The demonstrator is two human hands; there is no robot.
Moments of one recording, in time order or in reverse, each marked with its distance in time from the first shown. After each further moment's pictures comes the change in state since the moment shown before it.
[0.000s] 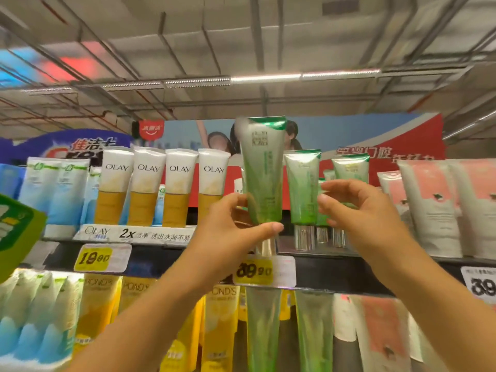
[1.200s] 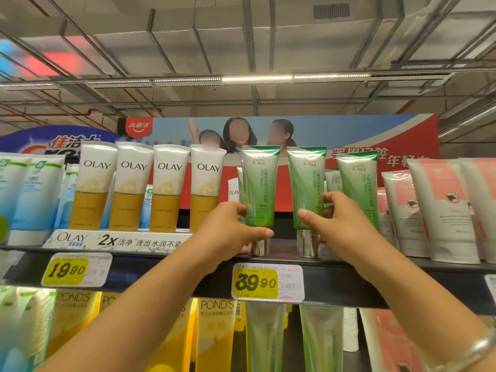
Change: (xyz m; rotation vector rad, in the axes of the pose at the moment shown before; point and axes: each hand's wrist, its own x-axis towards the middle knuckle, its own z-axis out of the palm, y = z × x) left_hand 0.056 -0.036 0.005 0.061 -0.177 -0.255; right_hand 0.030 0.035 0.027 -0.323 -0.053 0.187
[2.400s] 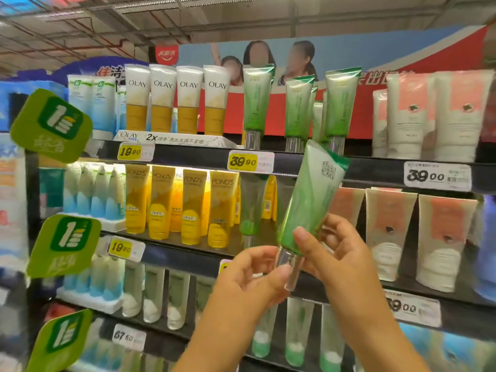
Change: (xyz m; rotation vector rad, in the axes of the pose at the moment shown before) left_hand -0.257 -0.011 0.125 -0.694 0.192 -0.187; right_hand -0.226 0.026 -0.048 0.824 -0.195 0.138
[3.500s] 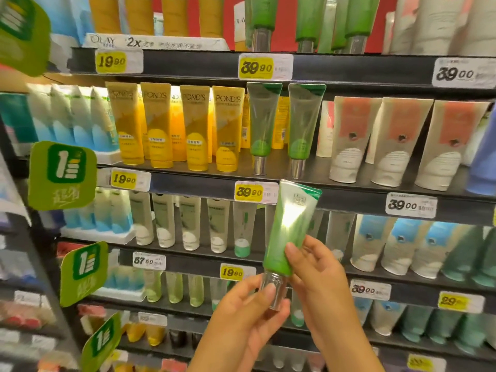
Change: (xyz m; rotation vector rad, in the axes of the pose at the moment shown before) left_hand -0.087 -0.065 -0.078 -0.396 0.035 -0.593; right_hand -0.109 0.085 0.040 0.173 0.257 0.442
